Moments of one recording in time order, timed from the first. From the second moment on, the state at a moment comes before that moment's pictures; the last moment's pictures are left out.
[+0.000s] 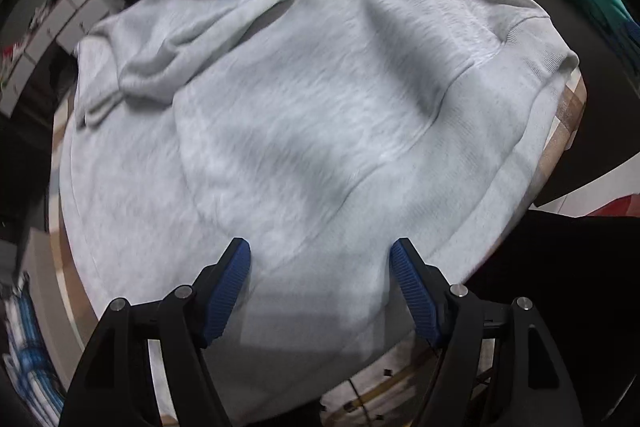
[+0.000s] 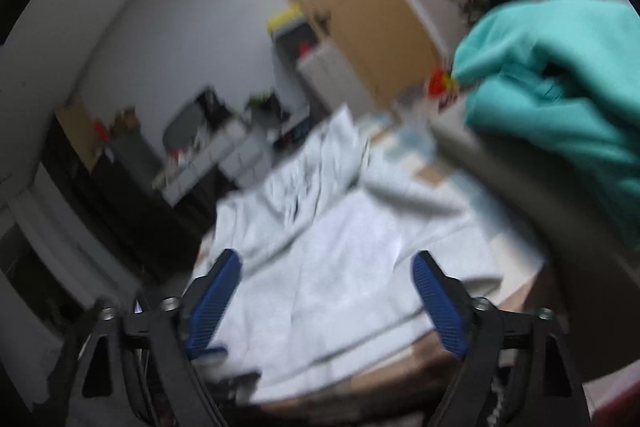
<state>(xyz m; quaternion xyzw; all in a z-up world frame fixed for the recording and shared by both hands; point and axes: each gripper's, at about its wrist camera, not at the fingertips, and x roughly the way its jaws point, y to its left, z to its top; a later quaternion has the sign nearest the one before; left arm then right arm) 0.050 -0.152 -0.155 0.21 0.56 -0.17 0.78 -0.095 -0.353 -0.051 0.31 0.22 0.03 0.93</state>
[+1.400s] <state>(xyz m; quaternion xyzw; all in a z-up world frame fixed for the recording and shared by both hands) 0.022 -0.049 -0.134 0.27 0.54 -0.16 0.78 -0.041 -0.361 -0.092 0.27 0.40 0.02 0.88</state>
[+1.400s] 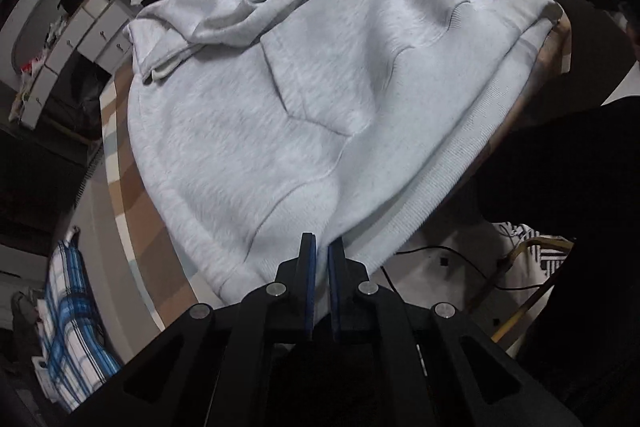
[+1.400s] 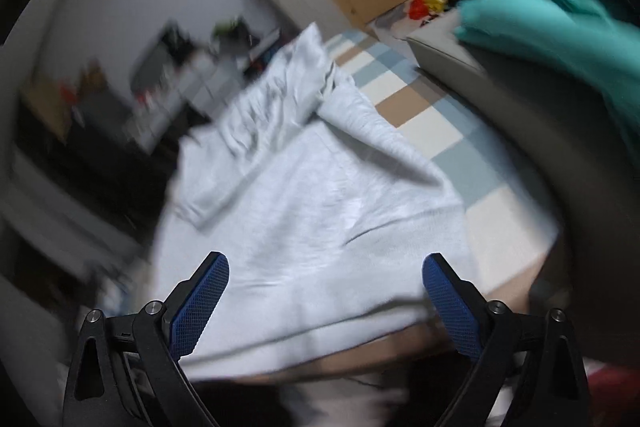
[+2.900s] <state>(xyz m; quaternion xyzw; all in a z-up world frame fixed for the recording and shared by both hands) 0.081 0.056 -0.165 -0.24 0.62 -0.16 0.73 -0.009 -0.369 -0.135 0.16 0.55 0.12 0.81</state>
